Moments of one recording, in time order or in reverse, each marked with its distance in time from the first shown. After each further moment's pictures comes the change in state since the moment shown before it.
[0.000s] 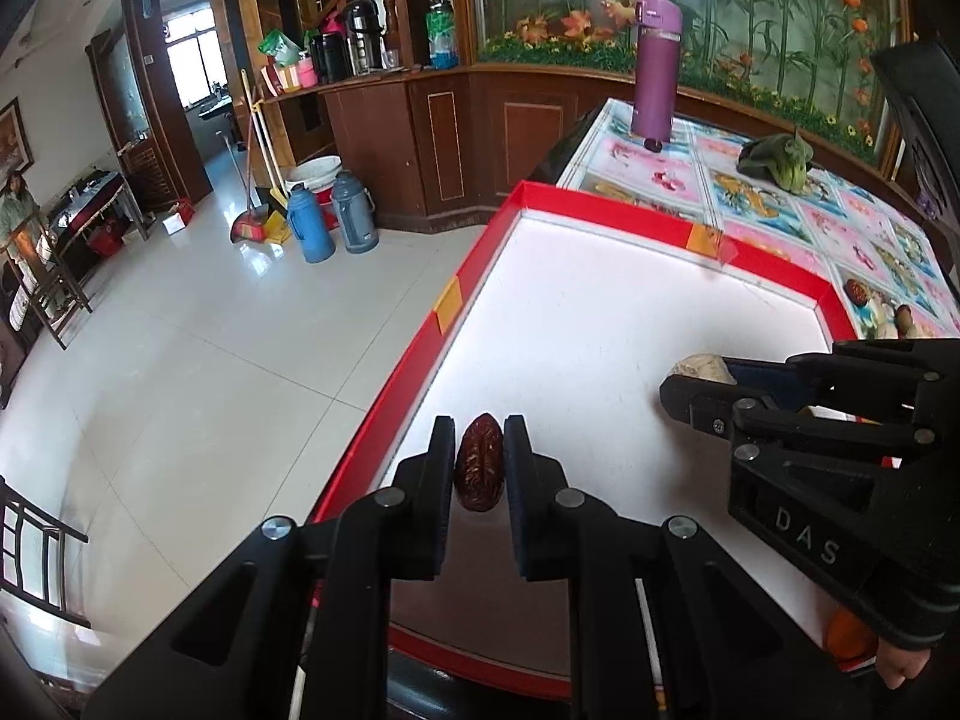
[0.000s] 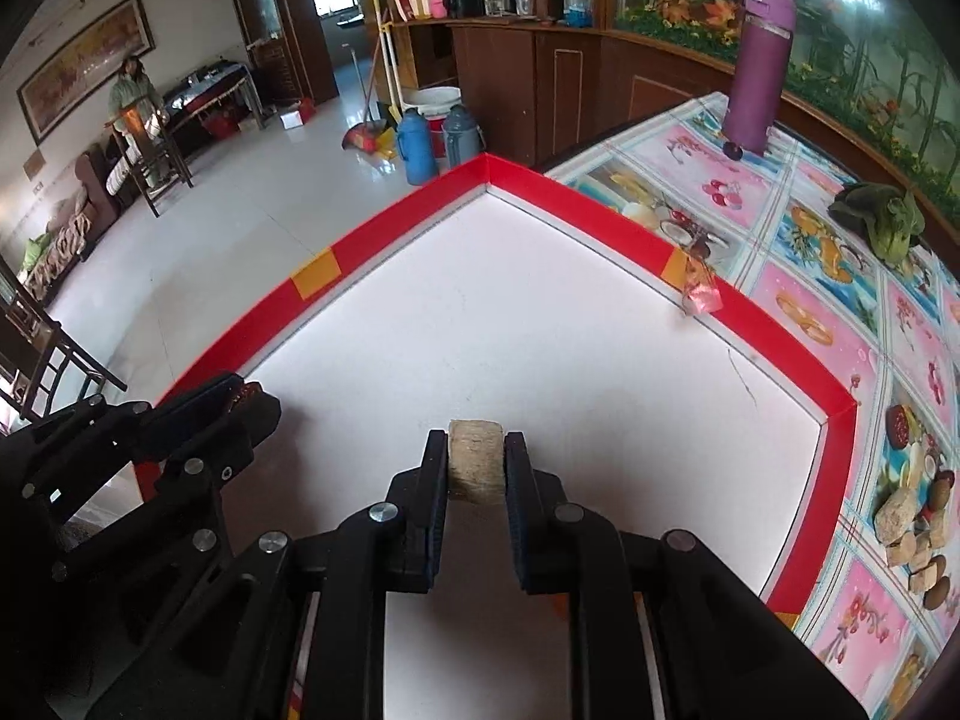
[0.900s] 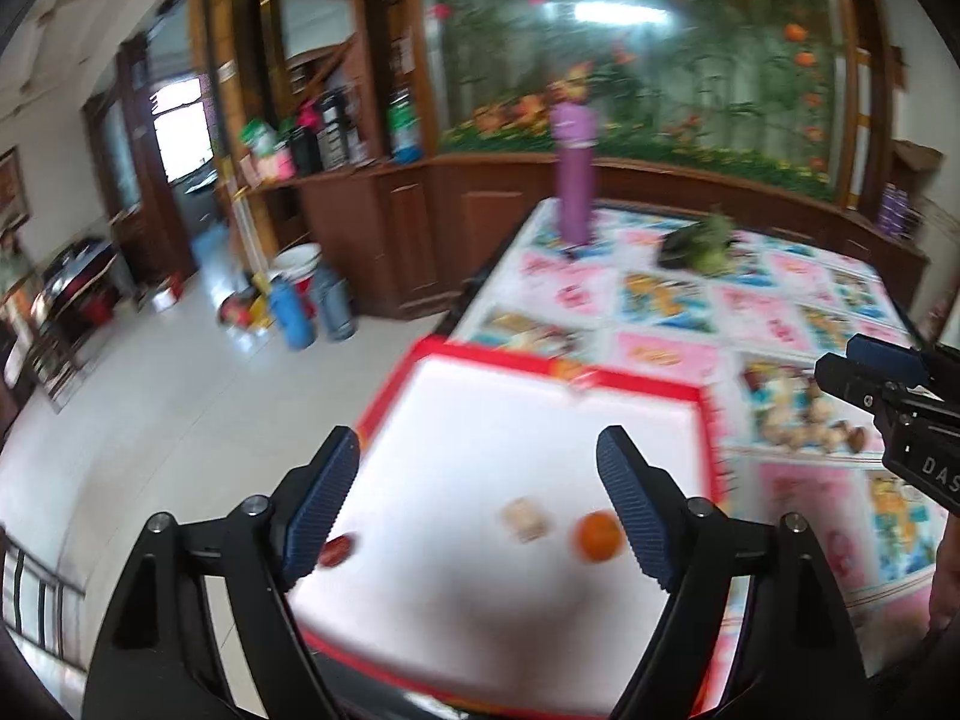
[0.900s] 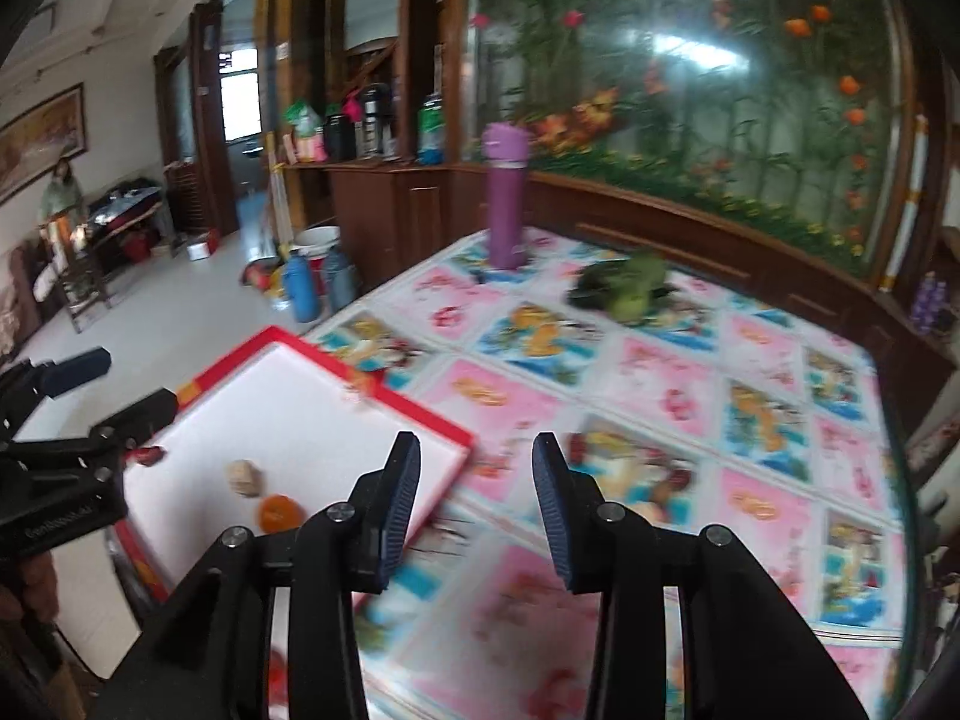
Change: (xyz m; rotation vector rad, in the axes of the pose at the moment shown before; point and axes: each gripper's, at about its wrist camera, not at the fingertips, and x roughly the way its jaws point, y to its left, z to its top) left arm -0.095 -0.077 0.042 0.066 -0.203 -0.043; right arm -0.178 -0.131 -0.061 0.116 -0.345 -0.268
